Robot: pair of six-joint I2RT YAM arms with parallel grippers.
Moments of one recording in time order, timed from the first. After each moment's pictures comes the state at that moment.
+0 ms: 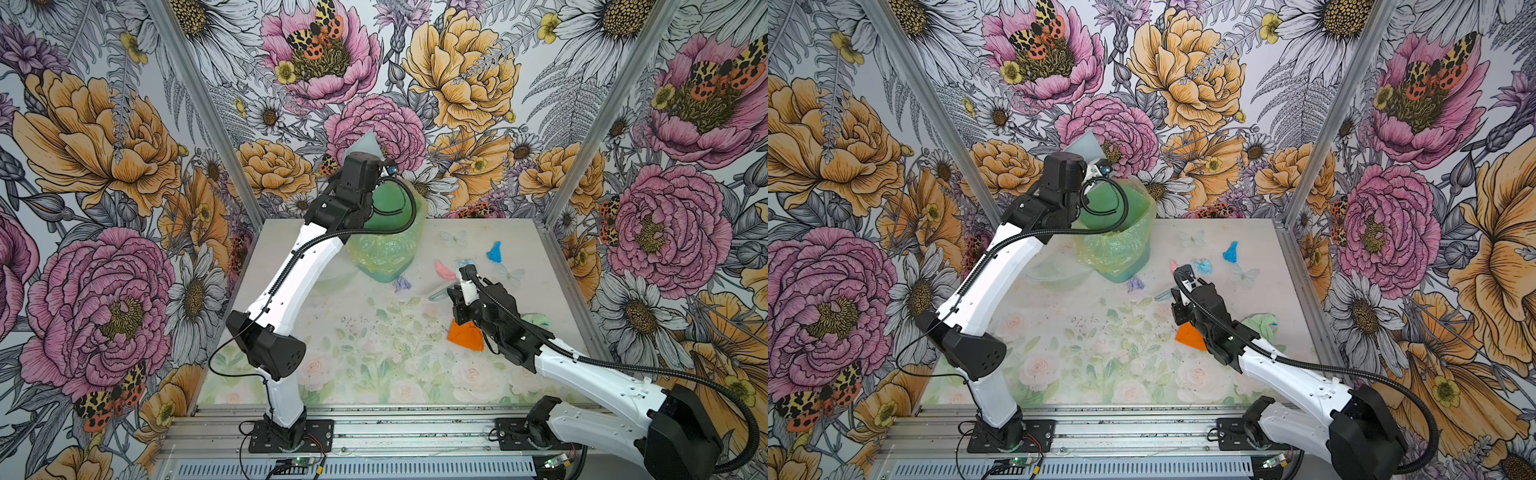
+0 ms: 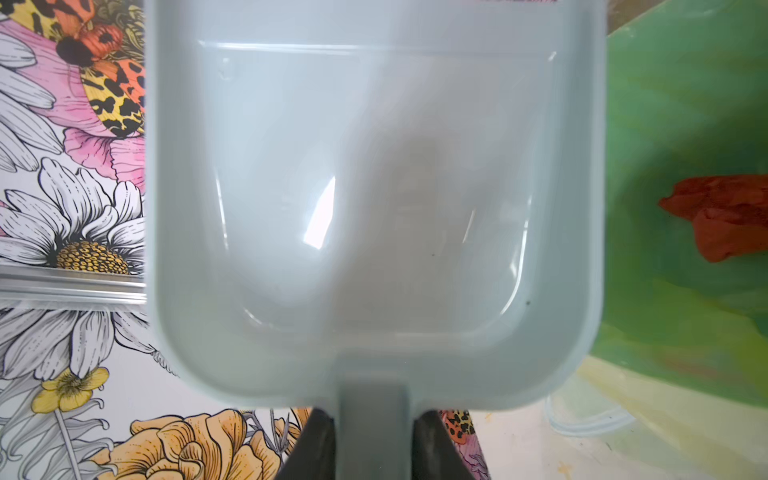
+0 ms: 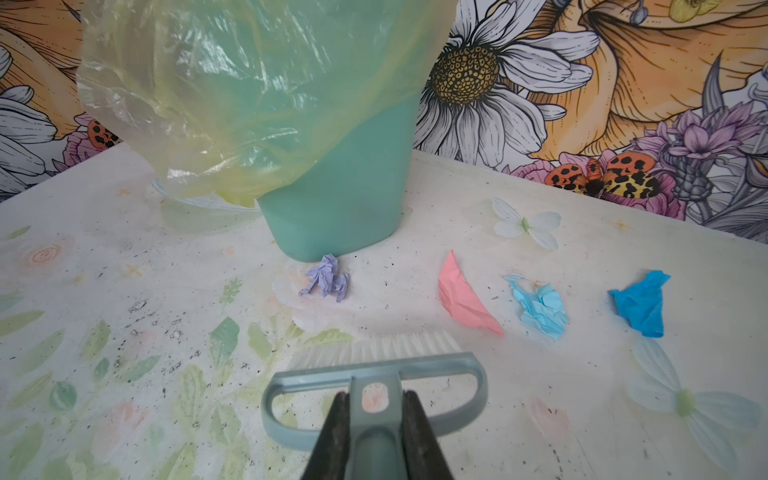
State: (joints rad) left arm -0.53 1.78 2.15 -0.76 -0.74 0.87; right arm 0.65 1.11 0.62 0.09 0.16 0.08
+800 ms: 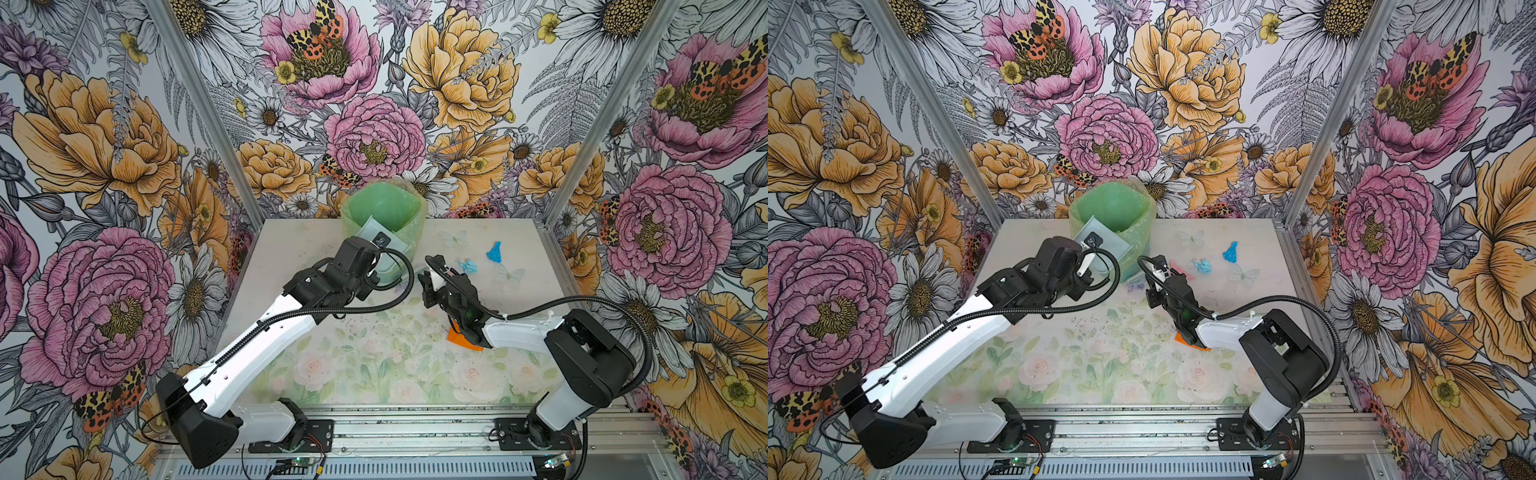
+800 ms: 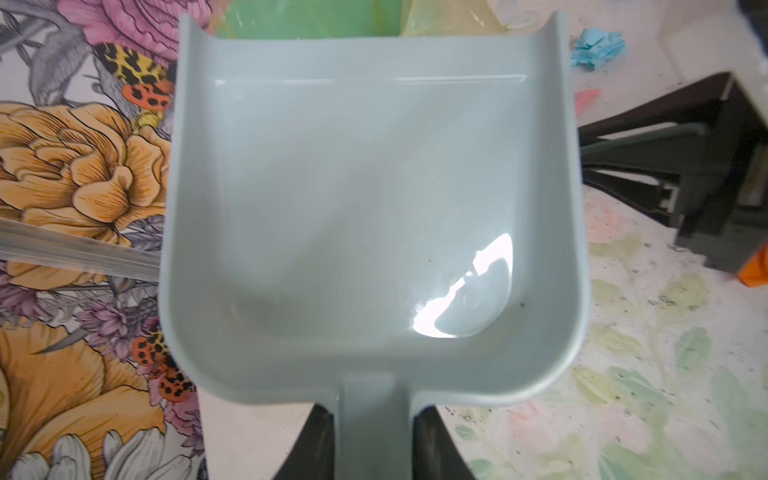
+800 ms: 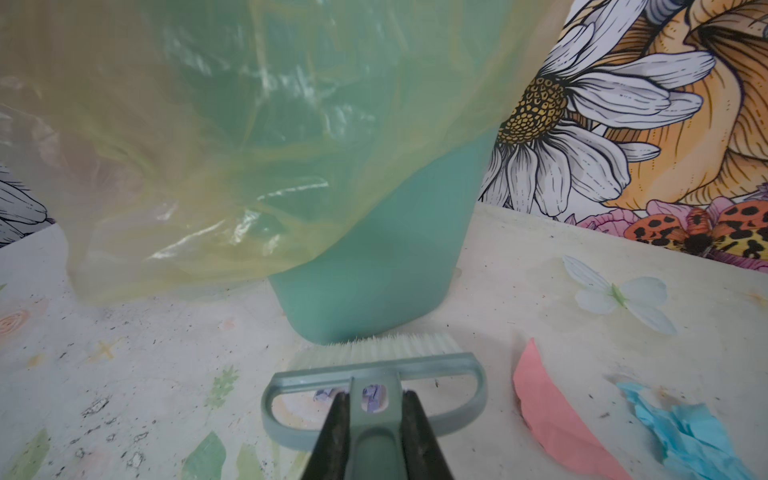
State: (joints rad) left arm -0.73 1.25 1.30 -0.81 -0.42 0.15; right arm 0.66 1.65 0.72 0.64 0.14 0.07
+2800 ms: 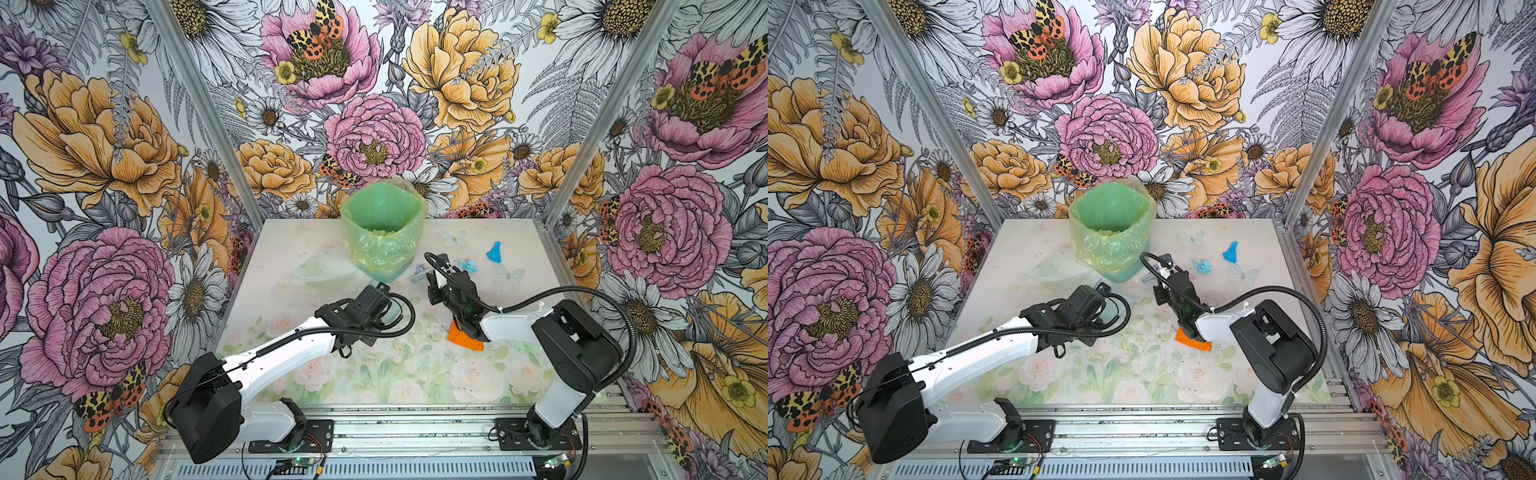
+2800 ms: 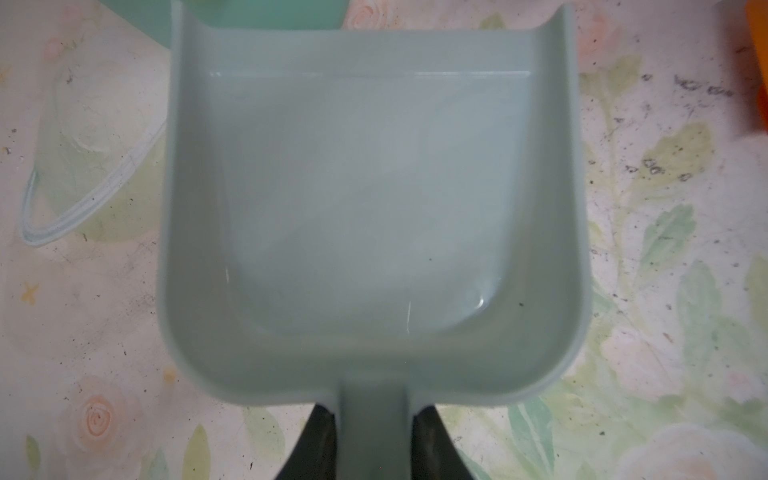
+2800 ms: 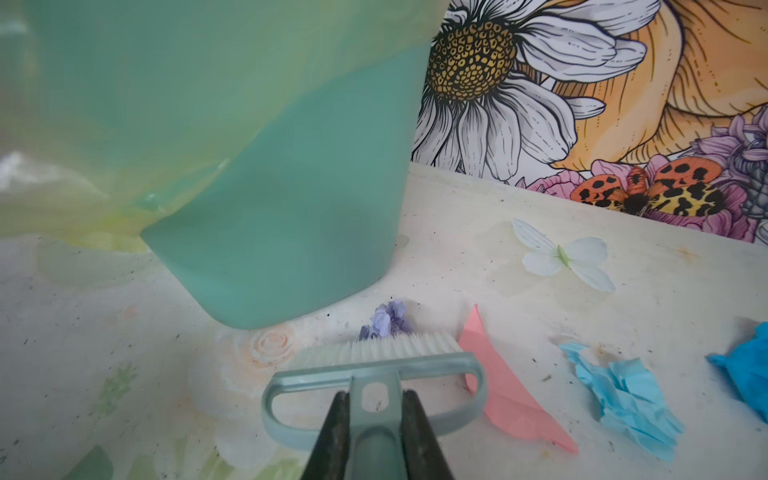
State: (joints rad) left arm -0.78 1.30 0.89 -0.65 -0.30 -0.13; right arm 0.58 1.72 0.76 0.61 0.19 0.06
